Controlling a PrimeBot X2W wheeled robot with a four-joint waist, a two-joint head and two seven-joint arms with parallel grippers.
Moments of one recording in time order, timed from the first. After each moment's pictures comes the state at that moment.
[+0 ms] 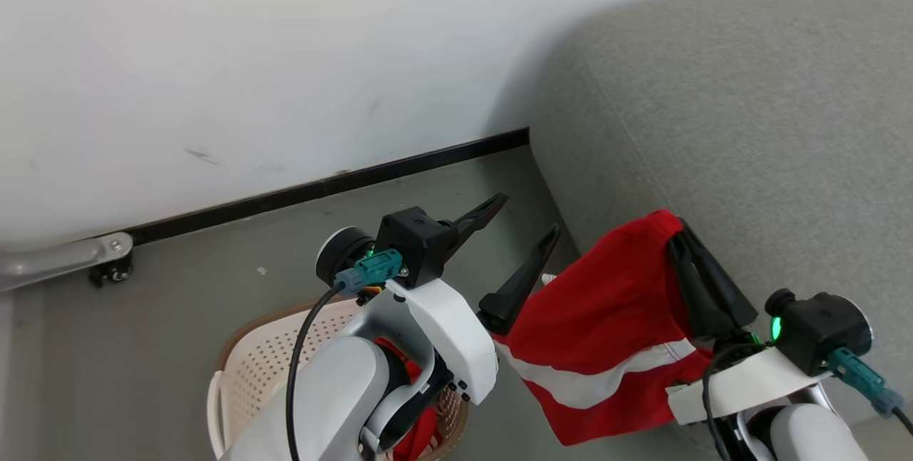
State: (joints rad) left arm -0.51 0.05 -0.67 0.02 -0.56 -0.01 0.14; right arm -0.08 -0.05 0.10 -0.08 0.05 0.12 -0.26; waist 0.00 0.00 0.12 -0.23
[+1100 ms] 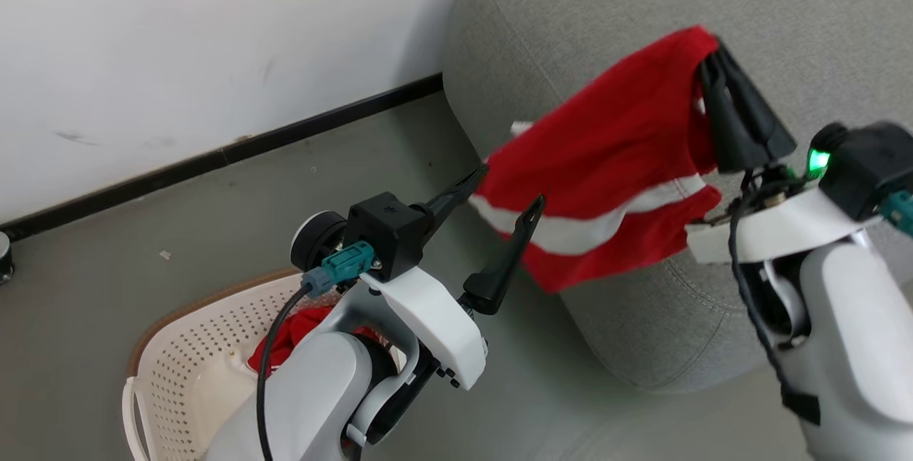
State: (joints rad) left arm -0.50 0.08 -0.63 -0.08 -0.55 0.05 0.14; right arm -0.43 -0.08 0.10 -0.02 0.06 0.12 -0.26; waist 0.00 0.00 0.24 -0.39
